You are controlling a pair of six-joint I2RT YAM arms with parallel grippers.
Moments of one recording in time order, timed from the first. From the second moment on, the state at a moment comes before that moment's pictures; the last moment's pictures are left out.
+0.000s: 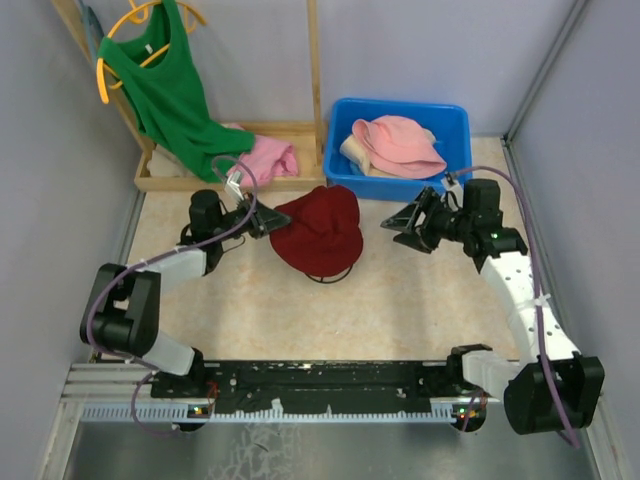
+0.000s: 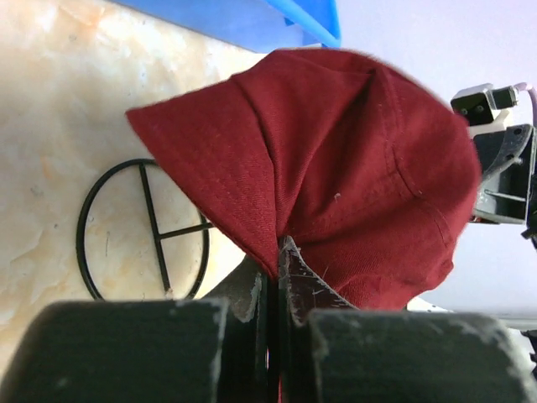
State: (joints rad) left arm -0.24 1.50 0.70 0.59 0.75 -0.93; right arm 0.10 1.08 0.96 -0.52 -0.70 0.81
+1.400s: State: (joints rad) left arm -0.12 1.72 0.49 1.36 0.87 -1.40; right arm 0.10 1.27 0.44 0.49 -0.82 1.22
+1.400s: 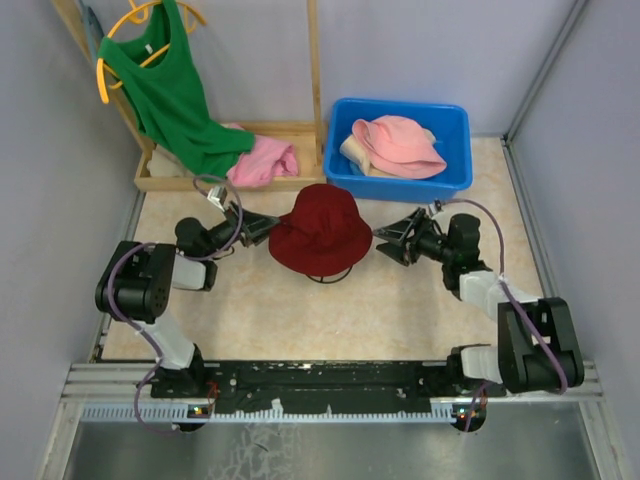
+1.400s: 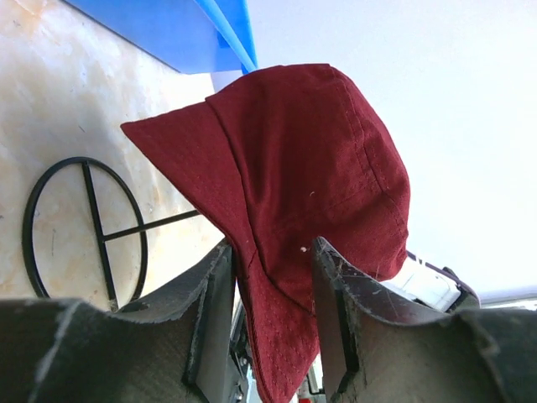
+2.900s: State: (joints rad) left arm -0.09 1.94 0.52 1.52 0.86 -1.65; right arm 0.19 1.64 0.39 1.05 -0.73 1.45
